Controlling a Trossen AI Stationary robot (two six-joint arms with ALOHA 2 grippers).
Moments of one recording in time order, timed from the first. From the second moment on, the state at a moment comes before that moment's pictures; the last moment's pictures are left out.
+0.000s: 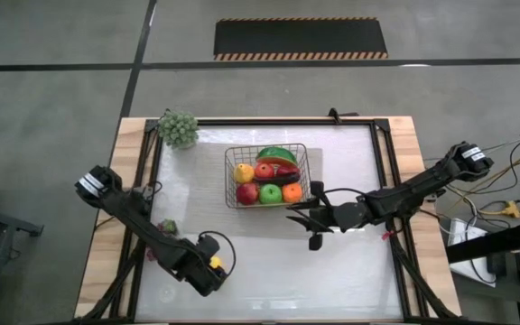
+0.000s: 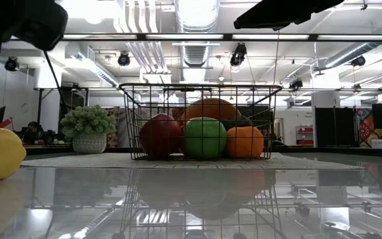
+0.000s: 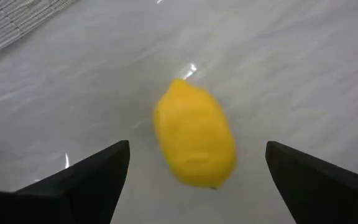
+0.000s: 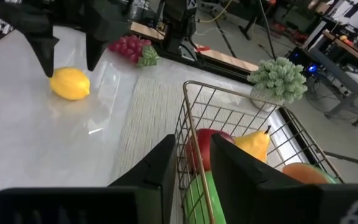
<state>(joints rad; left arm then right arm) -0.70 1.68 1.14 -0.79 -0.17 -1.61 0.39 1.32 0.76 0.19 0.49 -0.18</state>
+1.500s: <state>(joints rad) -0.66 1.55 1.07 -0.56 -0.82 -0.97 0.39 1.32 0.67 0.31 0.38 -0.14</state>
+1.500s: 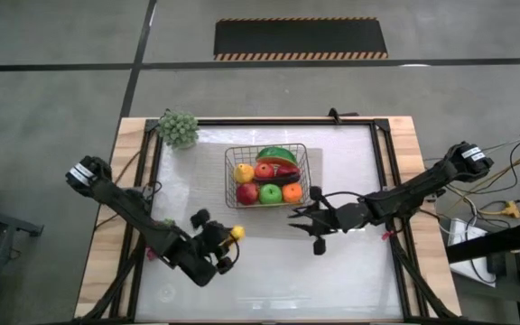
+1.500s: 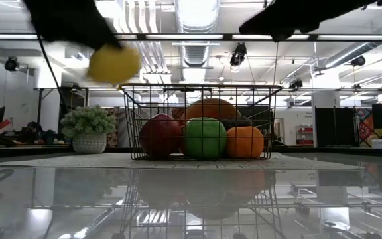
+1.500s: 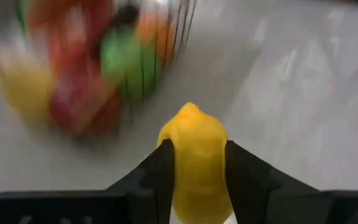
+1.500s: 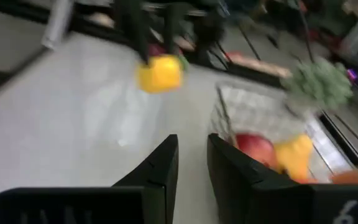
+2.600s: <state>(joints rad) -0.42 1.46 0.76 0.78 -0.40 0.27 0.37 1.53 0.71 0.86 0.36 -0.18</state>
